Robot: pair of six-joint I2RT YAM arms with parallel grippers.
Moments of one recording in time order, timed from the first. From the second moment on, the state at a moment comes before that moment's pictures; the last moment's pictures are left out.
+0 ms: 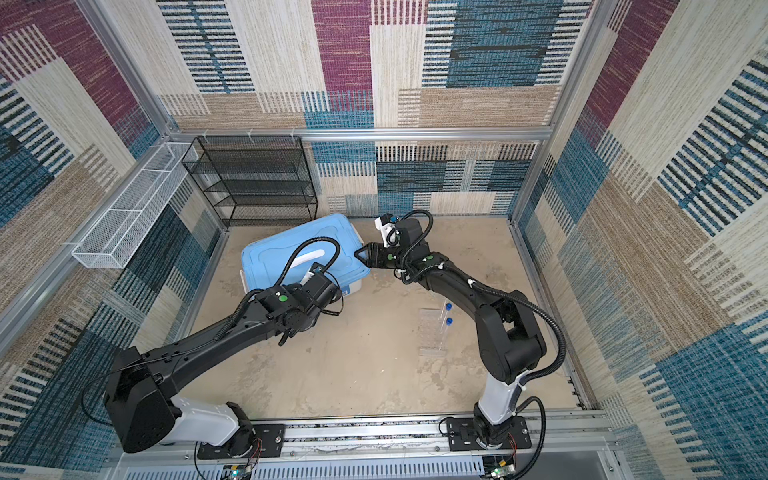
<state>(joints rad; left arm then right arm) -0.76 1.42 1.15 -0.93 -0.74 -0.28 0.47 1.77 1.33 -0.04 -0.52 0.54</state>
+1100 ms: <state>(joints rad) -0.40 1.20 1.27 -0.93 -0.30 -0.35 0.48 2.02 1.69 -0.23 -0.41 0.41</state>
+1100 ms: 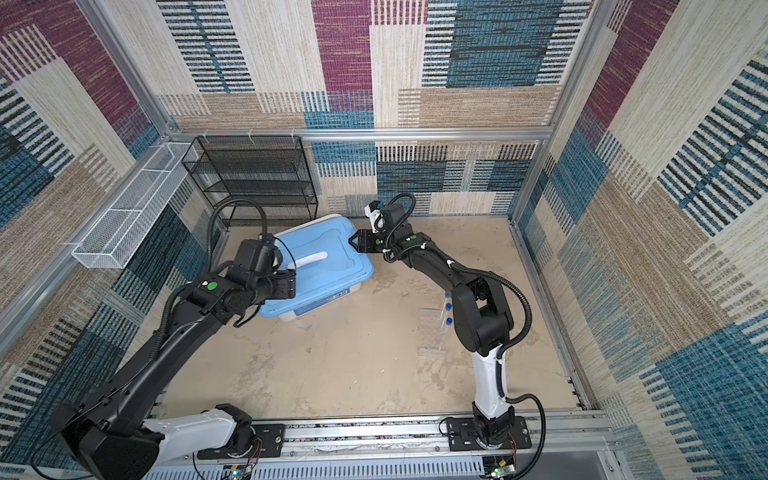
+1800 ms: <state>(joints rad) -0.01 1.32 1.14 -0.68 -0.07 -0.39 0.44 2.11 1.80 -0.29 -0.46 0.36</state>
